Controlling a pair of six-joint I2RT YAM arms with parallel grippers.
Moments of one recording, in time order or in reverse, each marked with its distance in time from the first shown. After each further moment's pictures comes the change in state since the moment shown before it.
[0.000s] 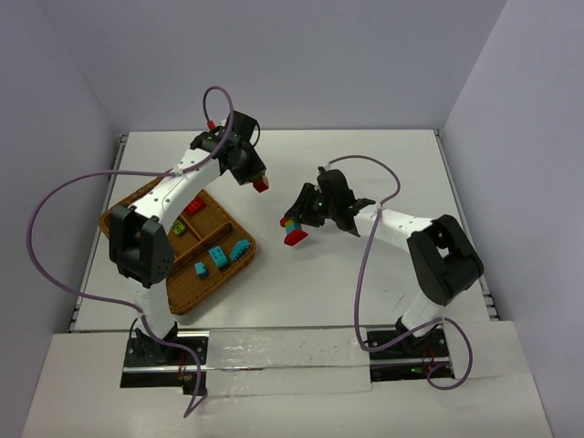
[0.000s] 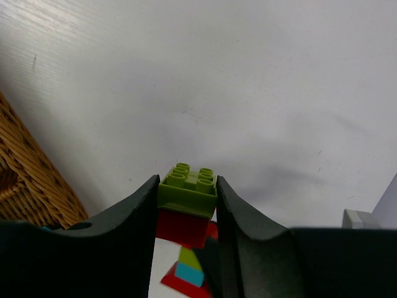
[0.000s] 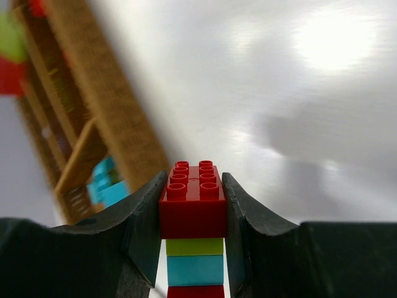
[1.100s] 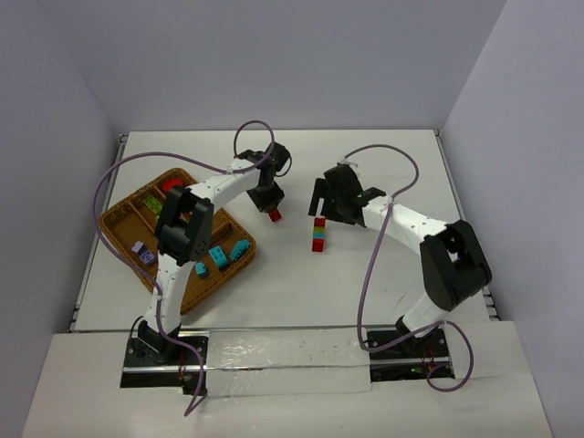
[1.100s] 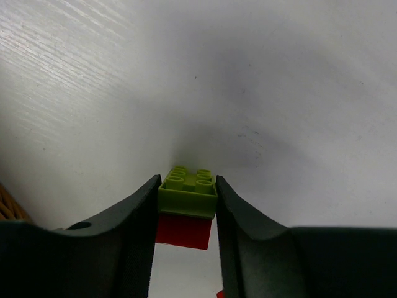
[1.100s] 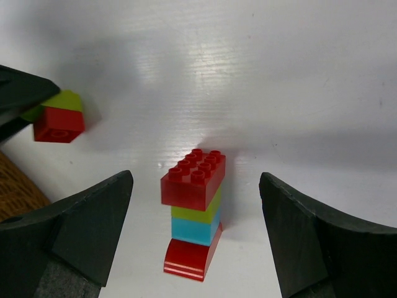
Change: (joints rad) left arm -0.095 0.353 0.082 -0.067 -0.101 -0.175; right arm -0.054 -0.061 0.092 -0.386 0.398 -0.197
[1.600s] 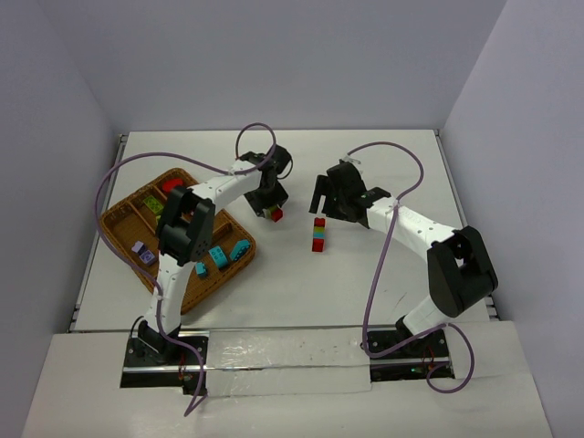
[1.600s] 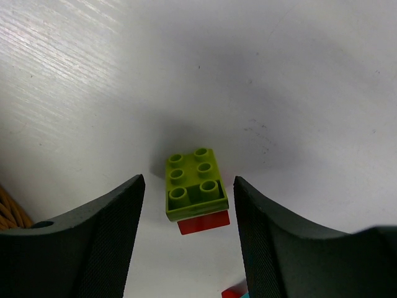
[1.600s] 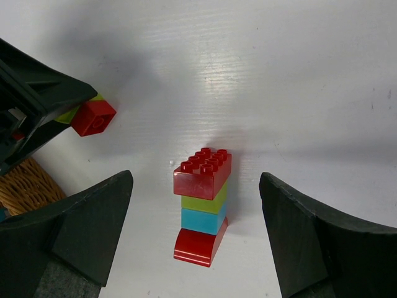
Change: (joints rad) left arm -0.007 0.003 -0.014 0.000 0.010 0.007; right arm 0.000 -0.047 -0.002 -0.004 0.002 0.000
